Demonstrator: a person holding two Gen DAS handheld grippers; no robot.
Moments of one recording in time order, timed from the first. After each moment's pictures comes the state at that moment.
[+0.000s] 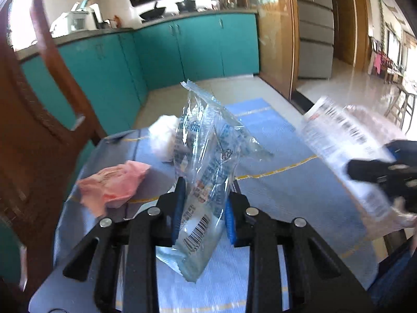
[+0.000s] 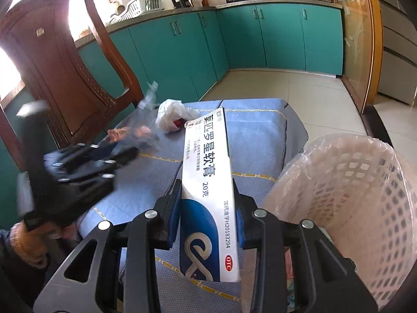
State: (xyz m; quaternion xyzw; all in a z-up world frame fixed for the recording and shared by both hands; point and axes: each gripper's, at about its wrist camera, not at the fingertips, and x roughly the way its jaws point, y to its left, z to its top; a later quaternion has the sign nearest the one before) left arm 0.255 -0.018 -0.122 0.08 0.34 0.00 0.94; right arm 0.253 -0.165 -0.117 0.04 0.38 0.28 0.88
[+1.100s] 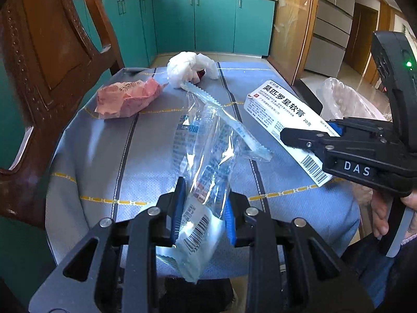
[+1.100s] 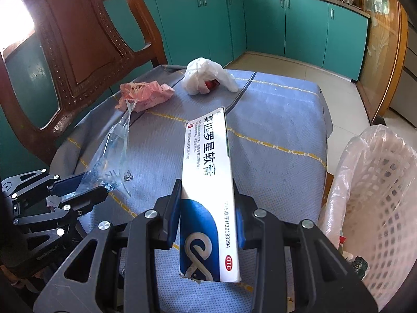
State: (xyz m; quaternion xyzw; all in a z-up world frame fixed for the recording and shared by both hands) left arm 0.177 0.005 -0.154 0.00 0.42 0.01 0.91; right arm 0.234 -0.105 -0.144 -0.04 0.42 0.30 0.86
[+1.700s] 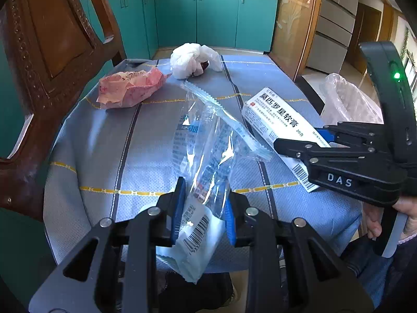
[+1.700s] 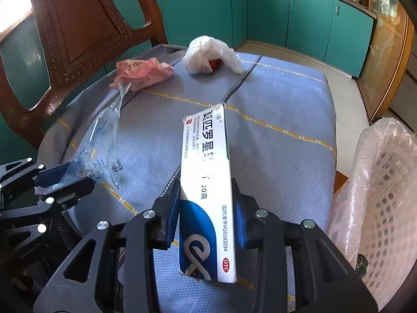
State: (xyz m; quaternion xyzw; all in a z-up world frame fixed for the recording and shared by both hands) left arm 0.178 0.010 -0.158 -0.01 0.43 0.02 0.90; right arm 0.235 -0.087 -0.166 -0.08 0.45 0.29 0.84
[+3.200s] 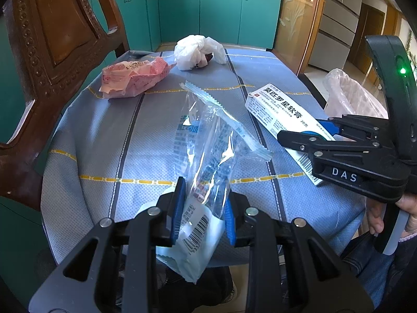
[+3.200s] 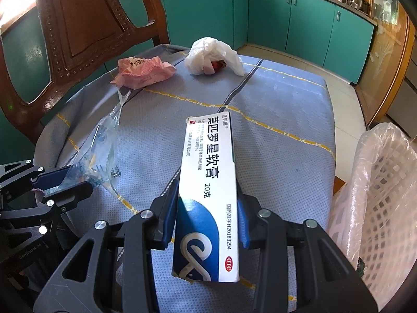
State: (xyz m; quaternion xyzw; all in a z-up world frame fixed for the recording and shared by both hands) left arm 0.175 0.014 -0.168 -0.02 0.44 0.02 0.90; right arm 0.228 -0.084 -0.166 -0.09 0.43 0.29 0.85
